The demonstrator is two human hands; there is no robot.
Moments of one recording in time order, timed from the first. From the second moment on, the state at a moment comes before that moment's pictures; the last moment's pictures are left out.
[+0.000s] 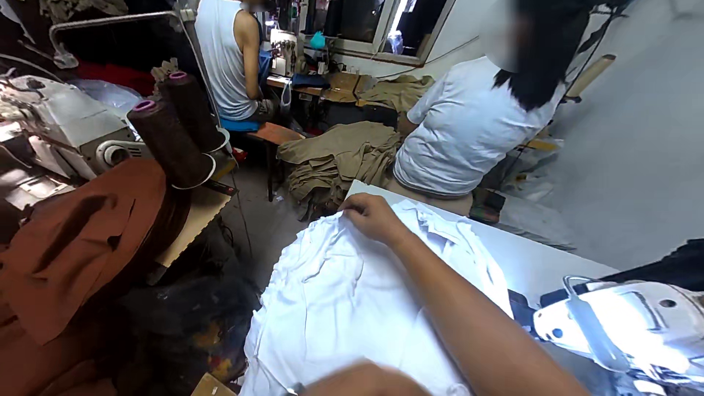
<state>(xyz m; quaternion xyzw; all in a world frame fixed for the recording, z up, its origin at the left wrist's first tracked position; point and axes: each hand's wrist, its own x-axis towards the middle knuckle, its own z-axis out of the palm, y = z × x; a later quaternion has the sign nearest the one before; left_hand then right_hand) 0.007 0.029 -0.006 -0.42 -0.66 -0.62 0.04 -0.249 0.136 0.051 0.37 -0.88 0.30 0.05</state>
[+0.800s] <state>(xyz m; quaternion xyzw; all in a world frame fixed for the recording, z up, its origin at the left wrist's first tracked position) 0.001 -0.061 0.015 0.14 -0.80 -0.54 0.19 -0.157 0.225 0.100 0.39 -0.80 0.40 0.22</state>
